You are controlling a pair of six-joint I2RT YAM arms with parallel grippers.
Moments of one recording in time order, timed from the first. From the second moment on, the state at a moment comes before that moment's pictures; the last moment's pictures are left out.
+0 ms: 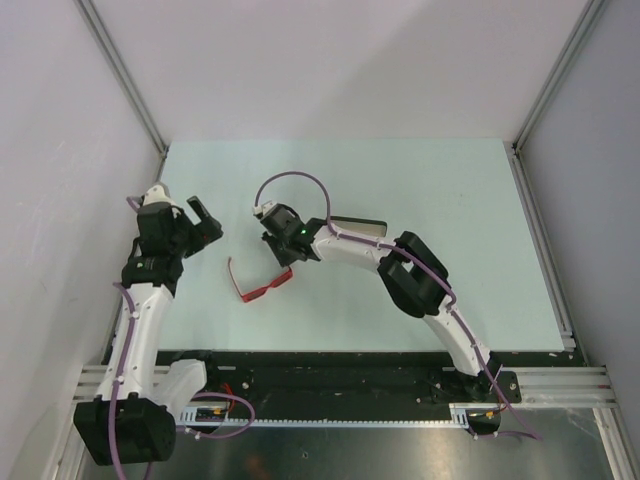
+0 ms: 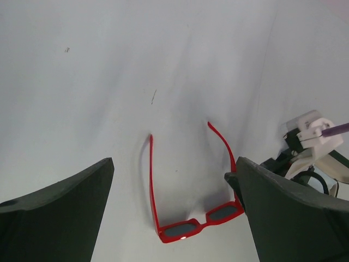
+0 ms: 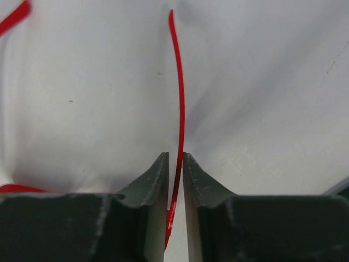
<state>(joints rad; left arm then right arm) 0.08 0.93 0.85 -0.49 -0.02 -0.45 0.96 2.31 1.86 -0.44 0.09 0.25</state>
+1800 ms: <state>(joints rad) -0.16 0.96 1.20 -0.18 1.14 -0.54 0.70 1.30 1.49 -0.17 -0.41 0.05</state>
